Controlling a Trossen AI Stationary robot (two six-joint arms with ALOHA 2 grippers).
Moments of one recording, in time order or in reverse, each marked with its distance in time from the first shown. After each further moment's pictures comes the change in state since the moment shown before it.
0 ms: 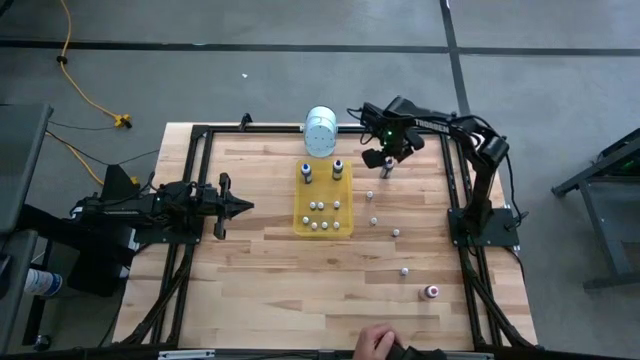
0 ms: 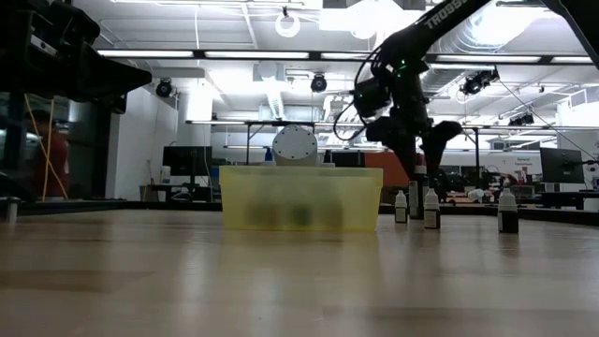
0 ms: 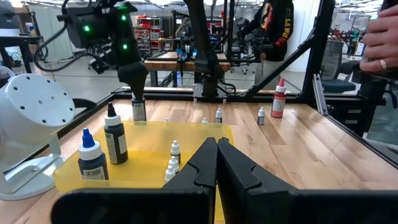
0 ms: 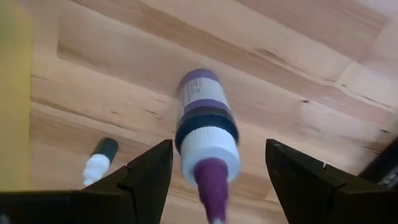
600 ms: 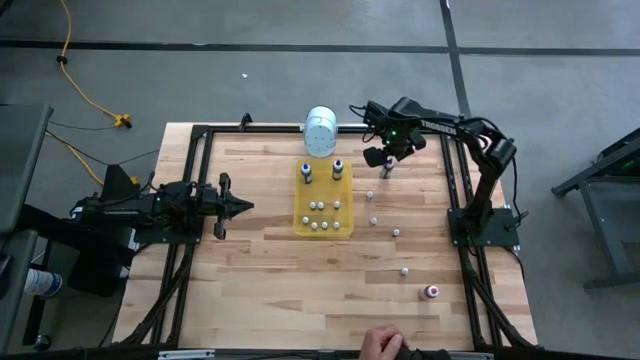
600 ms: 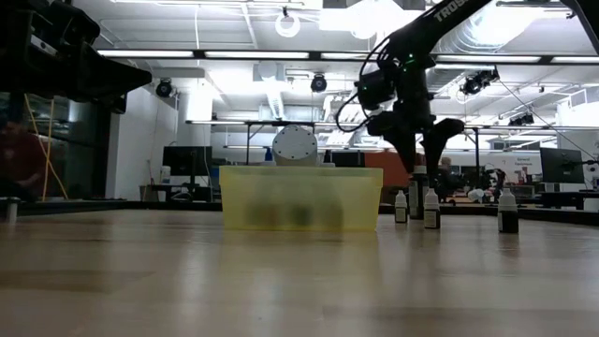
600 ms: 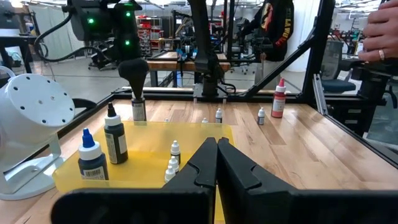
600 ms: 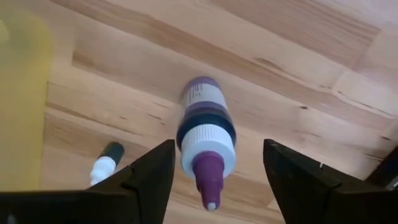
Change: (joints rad) left arm 0.000 0.000 0.000 0.000 0.000 0.000; right arm -0.006 -0.063 -0.049 0.060 0.008 0.007
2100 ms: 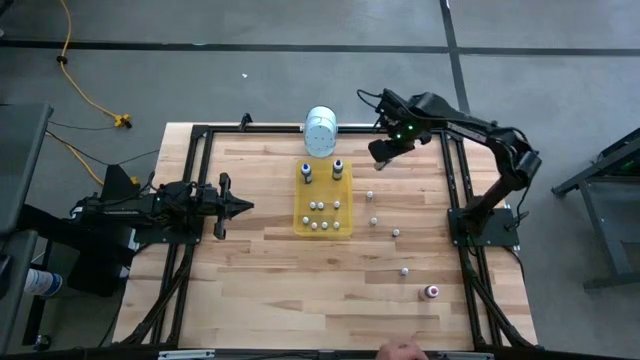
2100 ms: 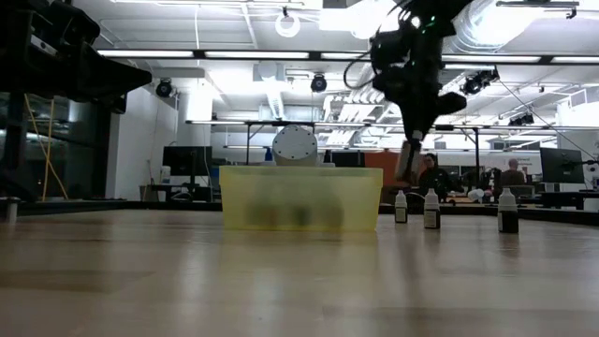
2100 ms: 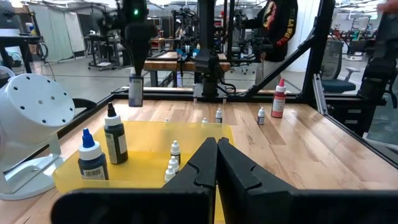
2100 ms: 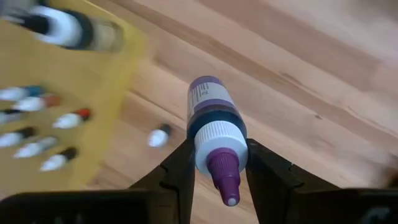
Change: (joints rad) left arm 0.000 0.000 0.000 0.000 0.000 0.000; right arm 0.016 -0.202 0.000 0.027 -0.092 -0.062
